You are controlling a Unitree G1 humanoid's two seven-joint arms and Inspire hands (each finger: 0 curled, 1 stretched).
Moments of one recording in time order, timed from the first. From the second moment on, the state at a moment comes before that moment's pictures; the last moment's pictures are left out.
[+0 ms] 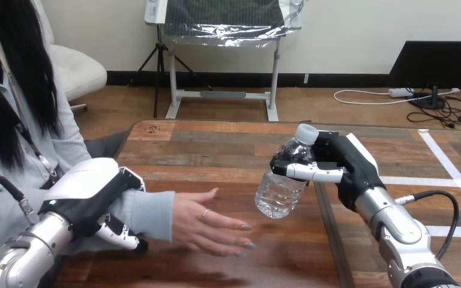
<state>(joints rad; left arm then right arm) -0.16 0.68 -0.18 0.35 0.59 -0.35 -0.11 -0.64 -0.22 -0.11 1.23 -0.02 -0.52 0.29</state>
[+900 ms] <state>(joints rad) -0.17 0.68 -0.18 0.30 0.58 -0.35 -0.11 -0.66 -0.15 -0.08 1.23 -0.05 -0.52 0.28</state>
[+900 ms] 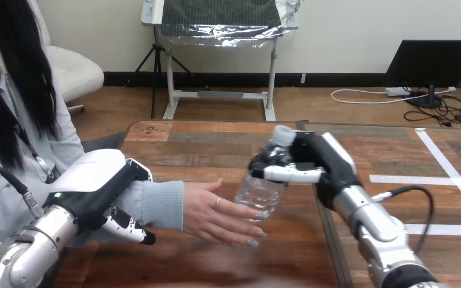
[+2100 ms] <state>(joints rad) -0.22 0.64 -0.18 0.26 0.58 -0.31 -0.11 -0.70 -0.06 -0.08 1.18 -0.01 -0.59 0.38</state>
